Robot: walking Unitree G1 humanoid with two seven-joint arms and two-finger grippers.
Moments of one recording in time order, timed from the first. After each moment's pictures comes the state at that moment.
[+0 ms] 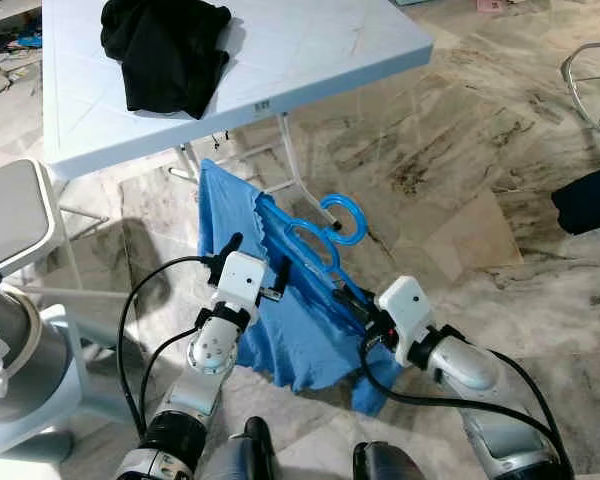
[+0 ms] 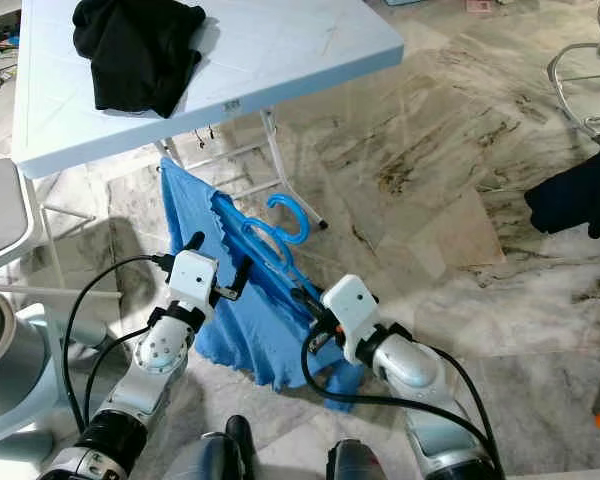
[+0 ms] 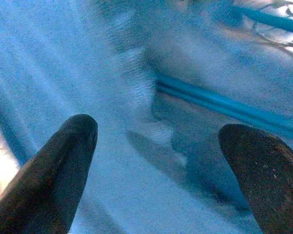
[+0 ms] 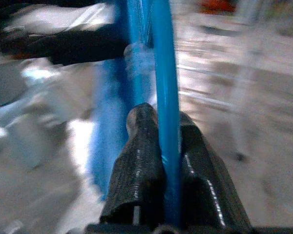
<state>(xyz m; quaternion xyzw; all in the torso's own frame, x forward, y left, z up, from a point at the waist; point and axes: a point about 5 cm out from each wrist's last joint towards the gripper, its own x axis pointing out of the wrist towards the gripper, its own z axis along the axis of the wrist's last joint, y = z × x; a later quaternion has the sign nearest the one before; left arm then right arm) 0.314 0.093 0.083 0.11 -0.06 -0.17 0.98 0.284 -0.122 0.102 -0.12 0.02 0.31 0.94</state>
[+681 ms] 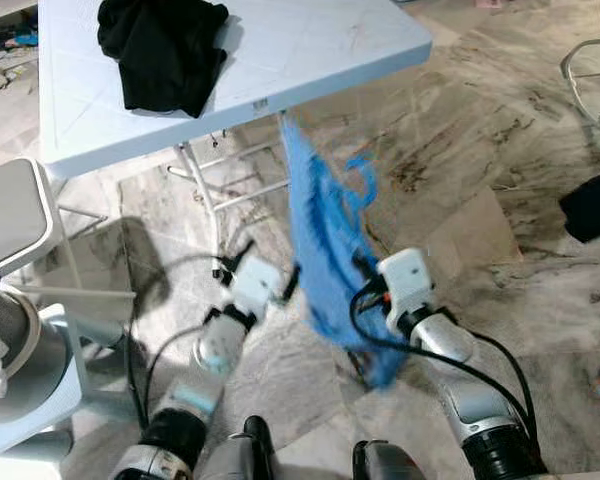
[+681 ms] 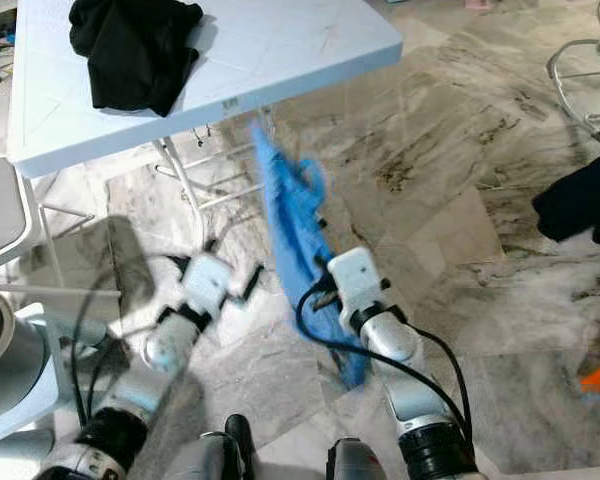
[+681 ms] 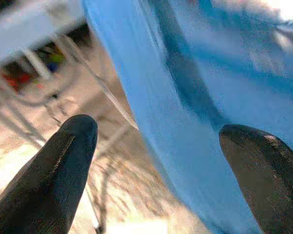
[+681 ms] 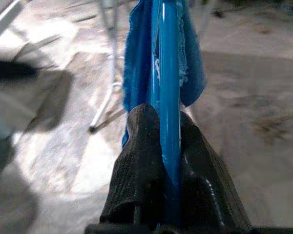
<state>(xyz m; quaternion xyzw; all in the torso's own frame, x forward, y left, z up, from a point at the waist) 0.321 0.097 0.097 0.14 -0.07 -0.16 0.98 0.307 -0.120 0.096 -0.12 0.03 0.24 0.96</state>
